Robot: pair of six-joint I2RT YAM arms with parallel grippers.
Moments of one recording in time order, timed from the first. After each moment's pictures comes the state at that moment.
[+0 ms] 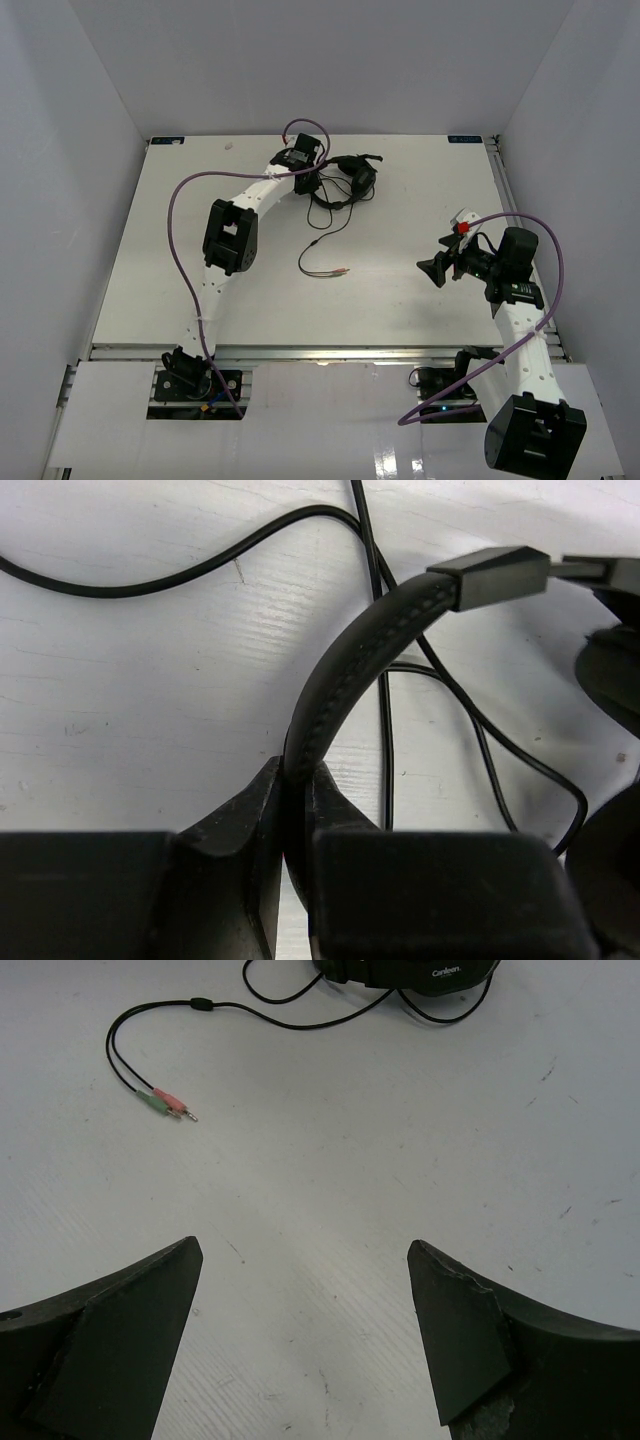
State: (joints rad) left arm -0.46 2.53 2.24 -0.60 -0.19 -0.64; right arm -0.18 0.82 0.53 -0.24 -0.93 -0.50
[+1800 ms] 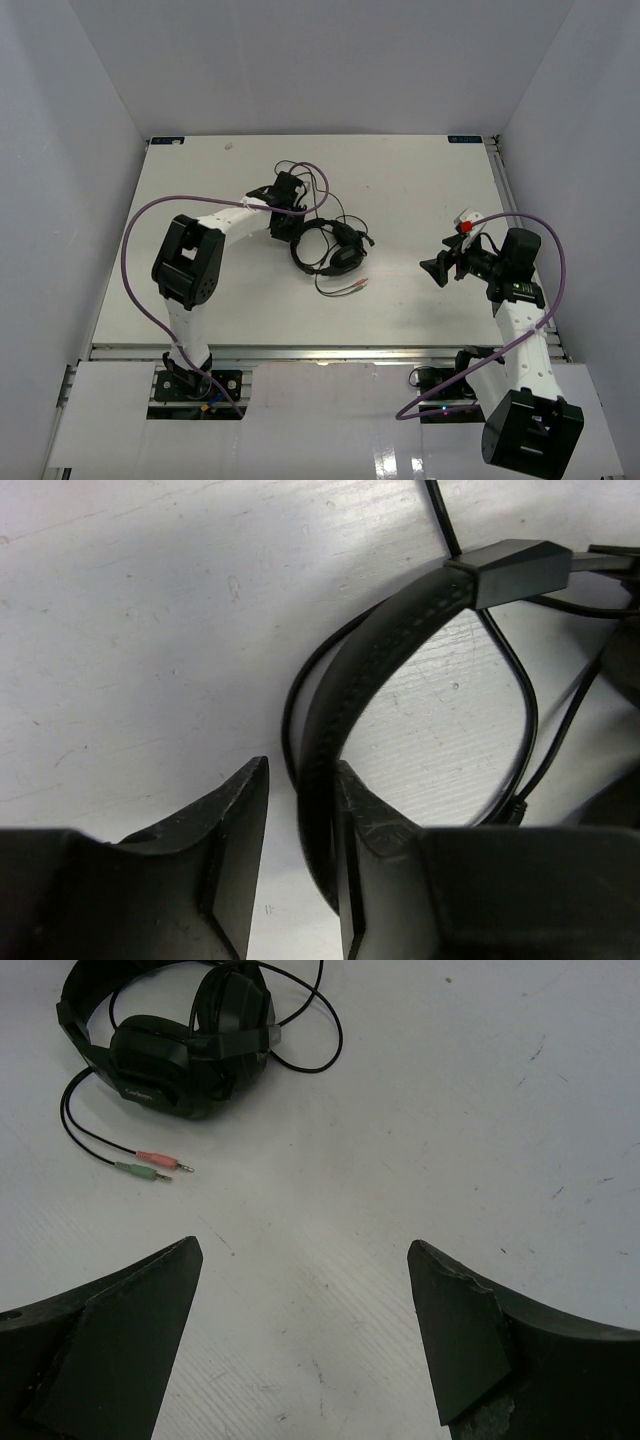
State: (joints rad) left arm -0.50 1.95 1.37 -0.48 -0.02 -0.21; right arm -0.21 0.84 0.53 -0.24 -0.93 -0.50
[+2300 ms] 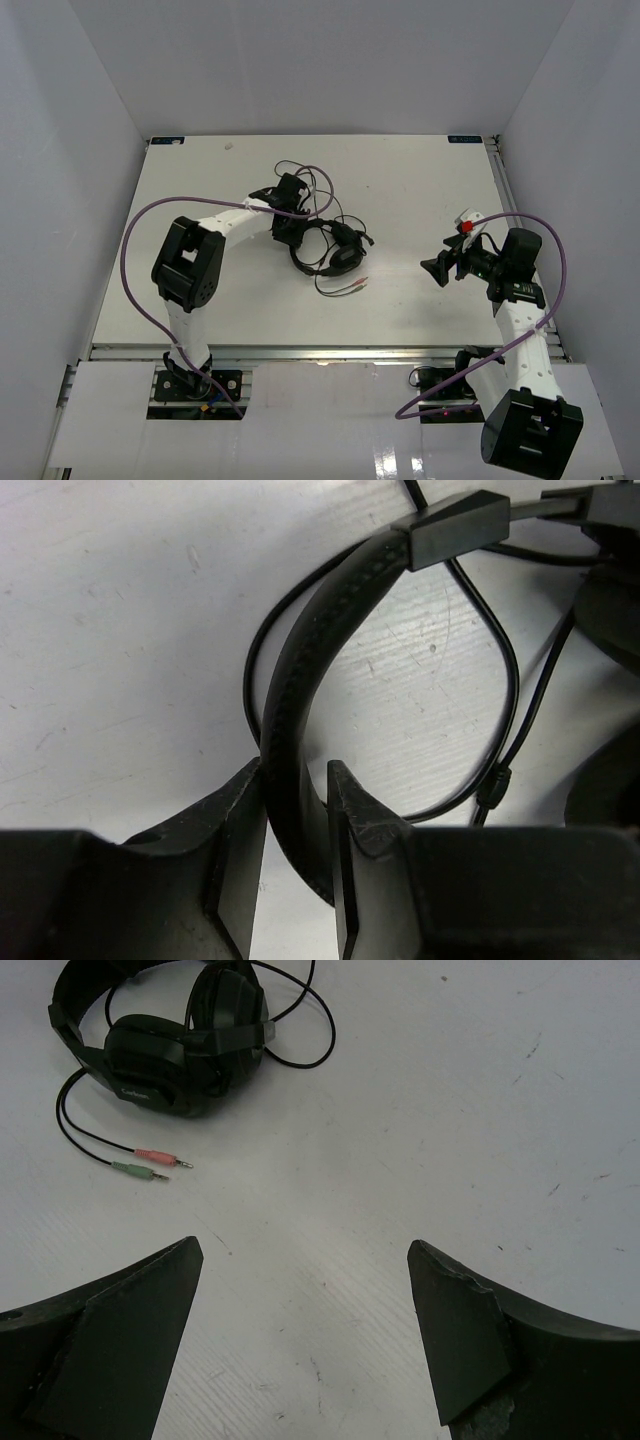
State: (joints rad) left arm -0.53 1.94 1.37 -0.52 -0.01 -0.17; right arm -0.22 0.84 0.53 -0.24 -0.93 -0.51
